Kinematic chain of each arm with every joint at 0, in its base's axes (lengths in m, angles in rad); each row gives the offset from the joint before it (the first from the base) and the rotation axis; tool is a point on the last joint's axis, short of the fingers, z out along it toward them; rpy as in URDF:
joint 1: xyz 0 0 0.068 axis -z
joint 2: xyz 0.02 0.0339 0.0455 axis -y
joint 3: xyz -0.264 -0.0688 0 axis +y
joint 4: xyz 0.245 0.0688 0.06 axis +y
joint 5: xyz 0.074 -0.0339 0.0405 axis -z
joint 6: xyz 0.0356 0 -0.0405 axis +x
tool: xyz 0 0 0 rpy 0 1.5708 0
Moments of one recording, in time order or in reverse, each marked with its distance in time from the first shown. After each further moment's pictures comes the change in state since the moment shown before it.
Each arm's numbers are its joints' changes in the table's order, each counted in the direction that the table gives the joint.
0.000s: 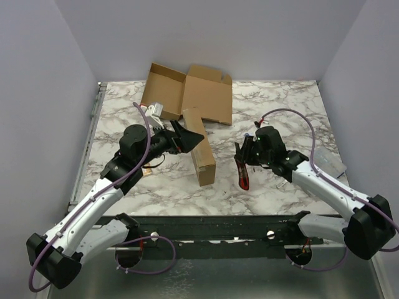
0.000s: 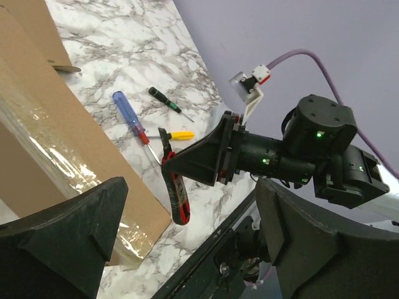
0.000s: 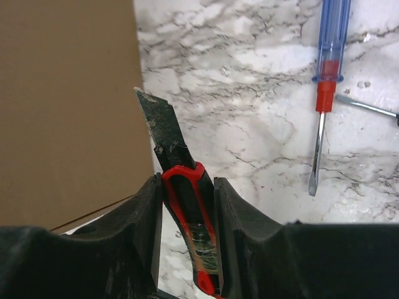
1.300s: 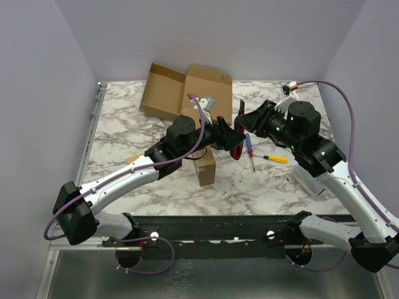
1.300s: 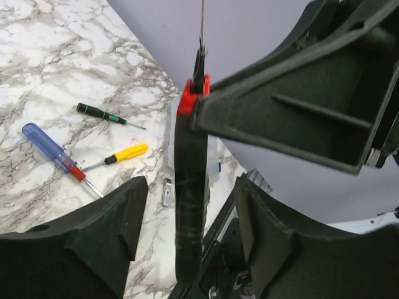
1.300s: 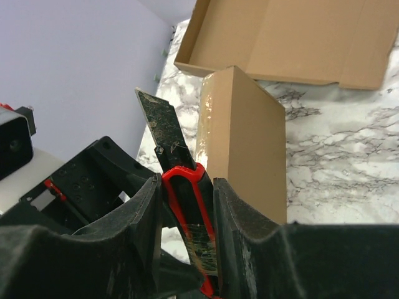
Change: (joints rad) left arm 0.309 -0.409 -0.212 -0.261 -0.099 0.092; right arm 0.000 0.160 -0.426 0.074 -0.057 0.163
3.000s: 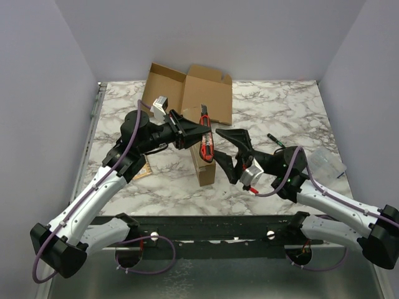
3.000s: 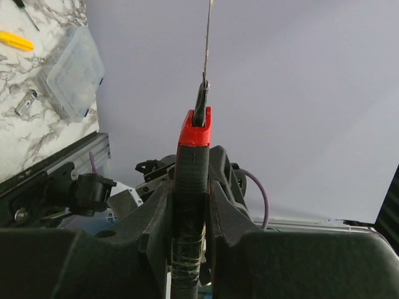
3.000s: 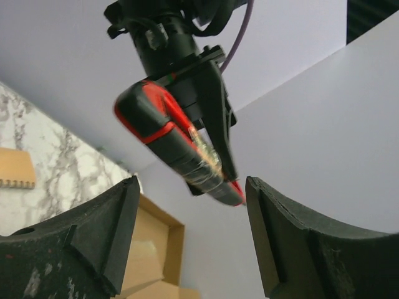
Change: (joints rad) left arm -0.325 0.275 0.040 0.254 0.377 -0.847; right arm -0.241 0.060 0.618 -1.171 -0.576 -1.642
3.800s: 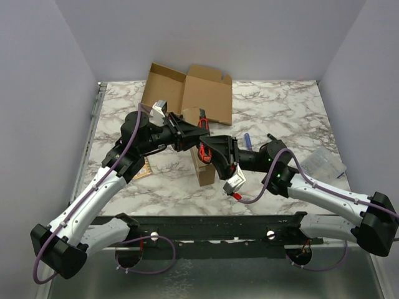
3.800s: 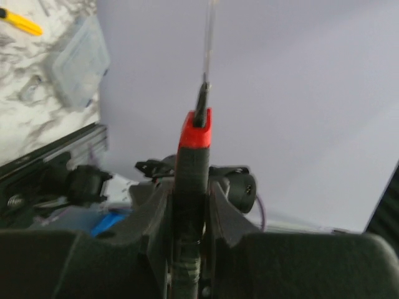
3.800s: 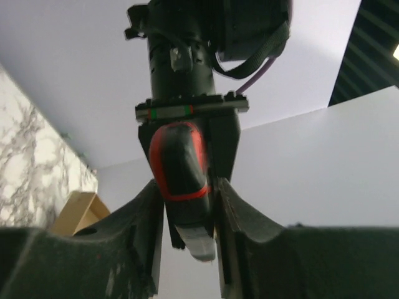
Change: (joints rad) left arm -0.005 0.015 0.032 0.032 0.027 -0.048; right arm -0.076 -0.145 -0.127 0.070 -0.042 -0.382
